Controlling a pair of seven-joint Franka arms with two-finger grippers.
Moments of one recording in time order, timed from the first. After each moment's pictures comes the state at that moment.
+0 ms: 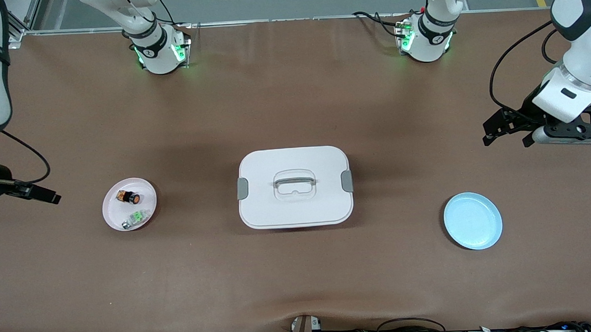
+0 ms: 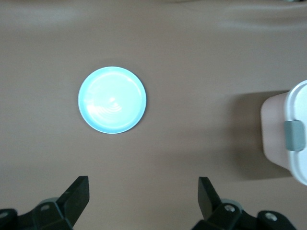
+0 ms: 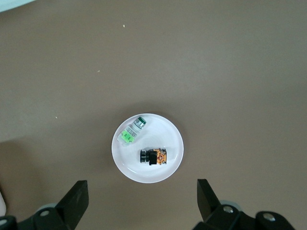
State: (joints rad) left arm -0.03 -0.05 -0.06 -1.86 -0.05 1.98 -0.01; right arm -0.09 0.31 -0.05 -1.45 0.04 1.78 0.11
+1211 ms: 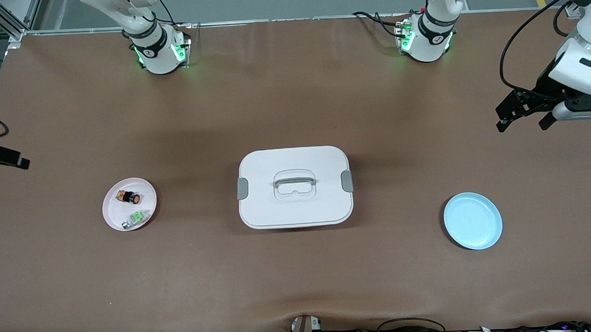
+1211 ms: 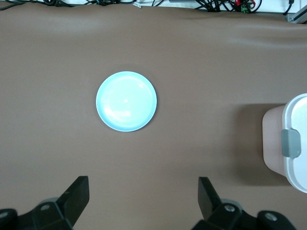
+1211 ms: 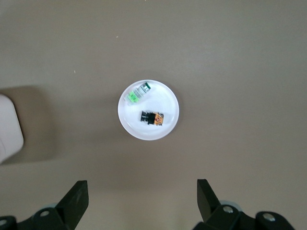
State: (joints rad) left arm -0.04 -0.14 -0.04 -1.85 -0.02 1.91 -0.09; right arm -0.09 0.26 -0.10 -1.25 0.08 1.43 -0.12
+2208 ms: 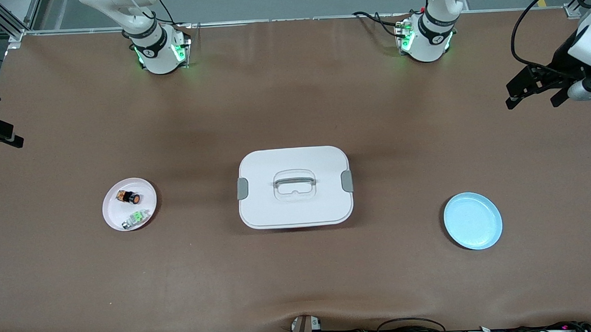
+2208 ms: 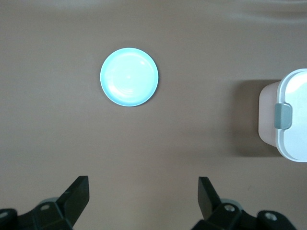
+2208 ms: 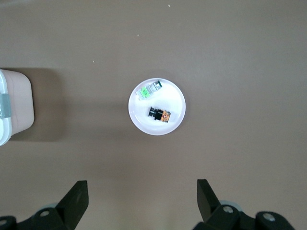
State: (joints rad) left arm -0.04 -0.12 -0.04 -1.71 -0.02 1.69 -0.10; right arm -0.07 0.17 -0.09 -1.29 0.08 1.41 -0.18
